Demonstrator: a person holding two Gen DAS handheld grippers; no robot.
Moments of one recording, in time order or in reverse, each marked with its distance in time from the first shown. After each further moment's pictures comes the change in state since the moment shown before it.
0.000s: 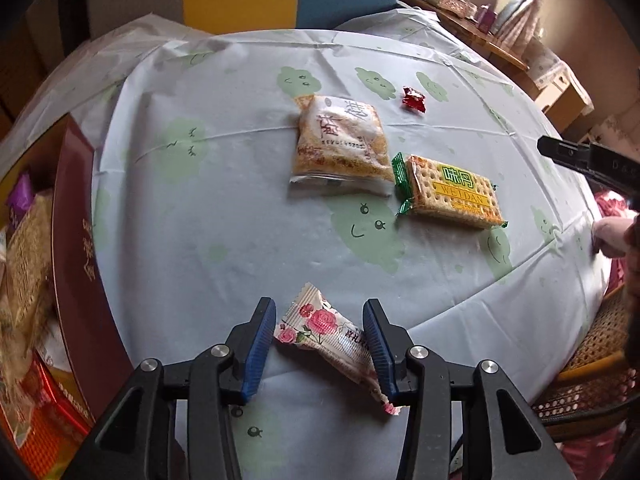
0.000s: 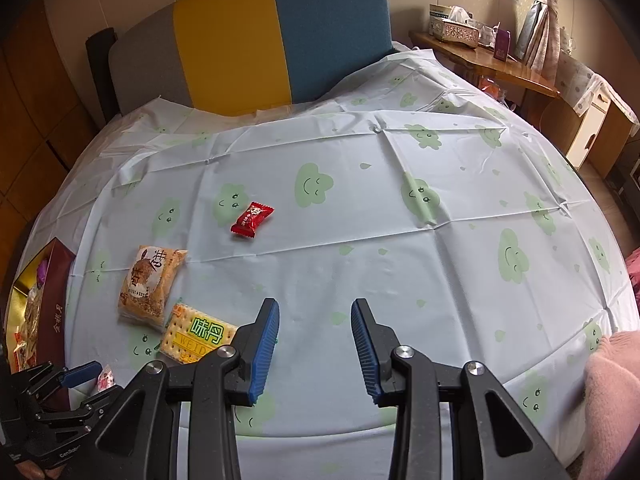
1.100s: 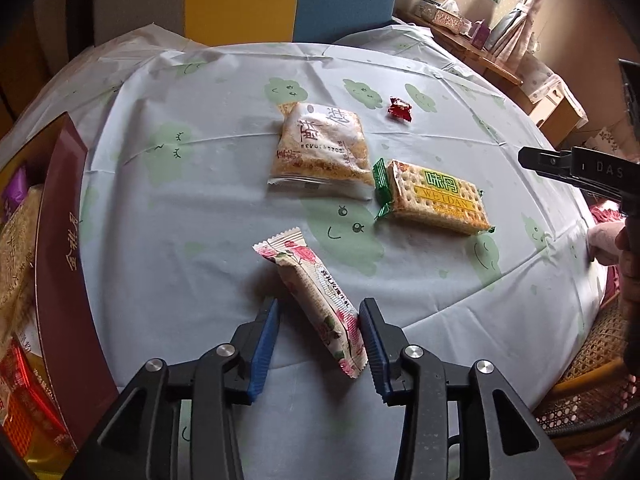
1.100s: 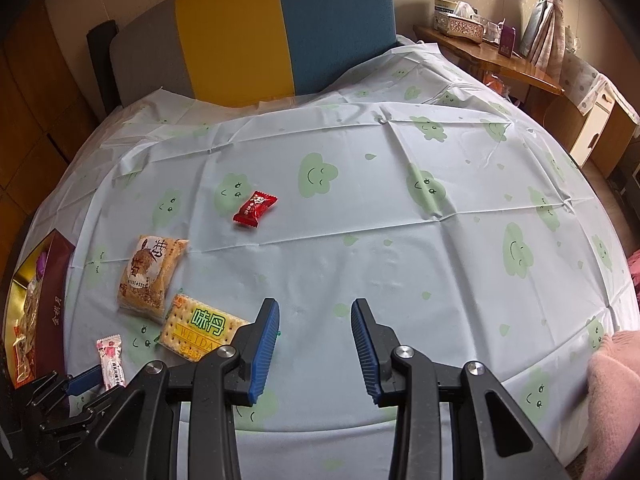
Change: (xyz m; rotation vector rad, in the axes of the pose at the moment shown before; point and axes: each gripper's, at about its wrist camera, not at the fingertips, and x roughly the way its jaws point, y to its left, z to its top) left arm 0.004 -0.016 -0.011 0.011 -0.075 -0.007; right arm 0.005 0.004 -0.003 -0.010 0.034 0.002
